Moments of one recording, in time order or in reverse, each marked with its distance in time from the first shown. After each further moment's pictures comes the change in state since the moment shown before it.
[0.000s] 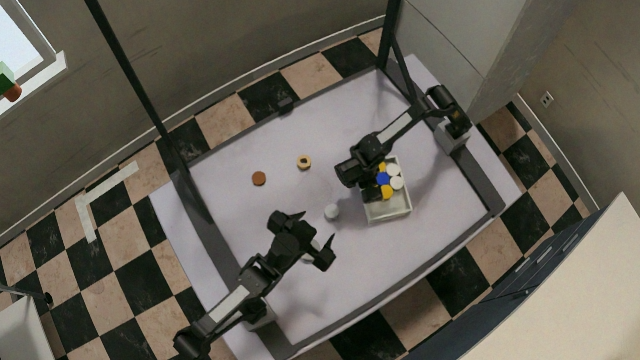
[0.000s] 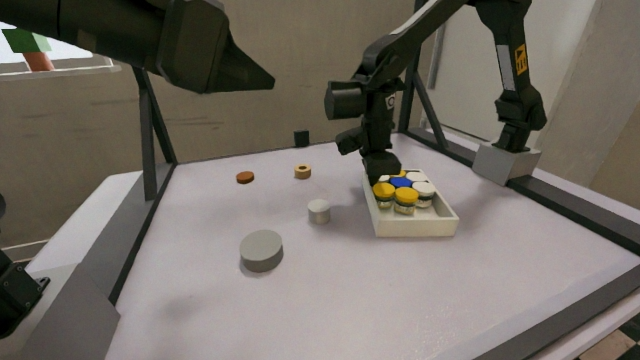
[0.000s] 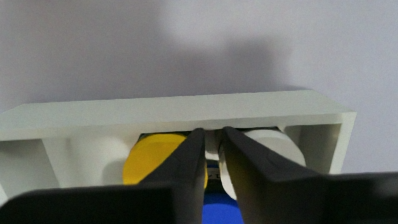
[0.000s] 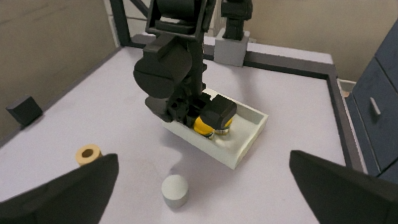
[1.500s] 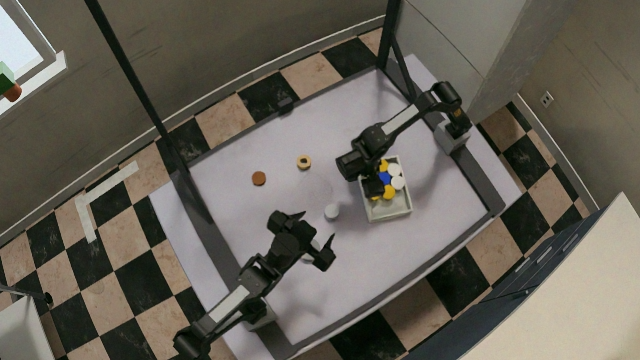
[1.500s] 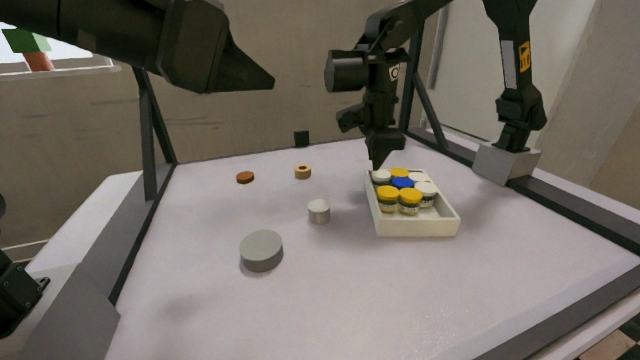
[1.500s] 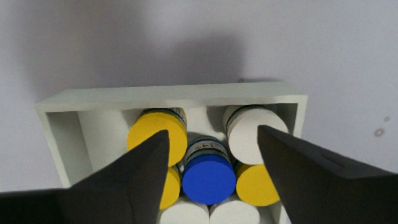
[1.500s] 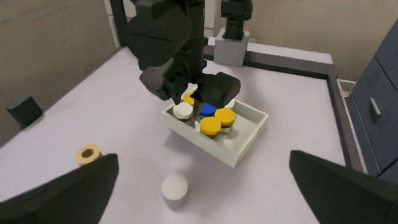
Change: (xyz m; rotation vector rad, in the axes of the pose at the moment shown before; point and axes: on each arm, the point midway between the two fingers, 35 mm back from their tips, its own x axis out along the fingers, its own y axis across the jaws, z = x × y) left arm -0.048 0.000 0.000 0.003 -0.005 0.000; right arm 0.000 0.000 0.000 0.000 0.000 0.000
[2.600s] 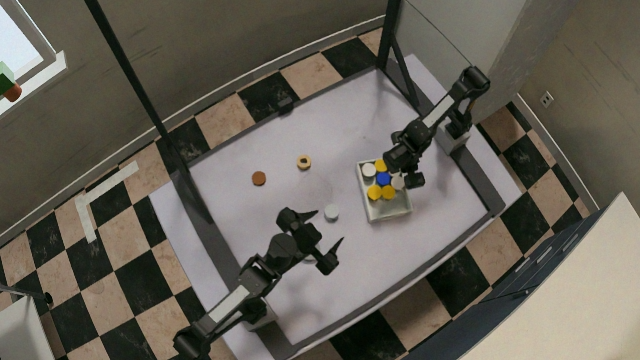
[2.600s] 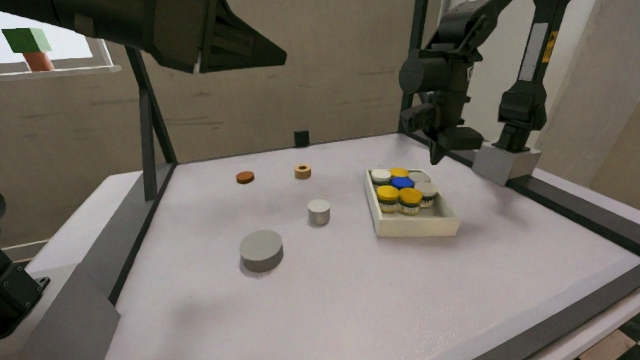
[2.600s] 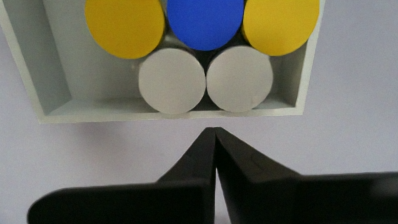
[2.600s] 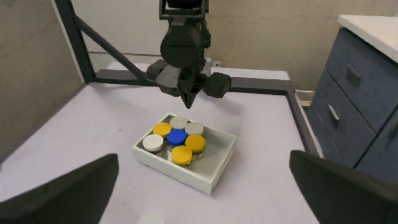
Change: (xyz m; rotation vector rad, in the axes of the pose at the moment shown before) left arm 0.000 0.000 -0.131 -0.006 0.013 0.000; right arm -0.003 -0.022 0.022 0.078 -0.107 -0.143
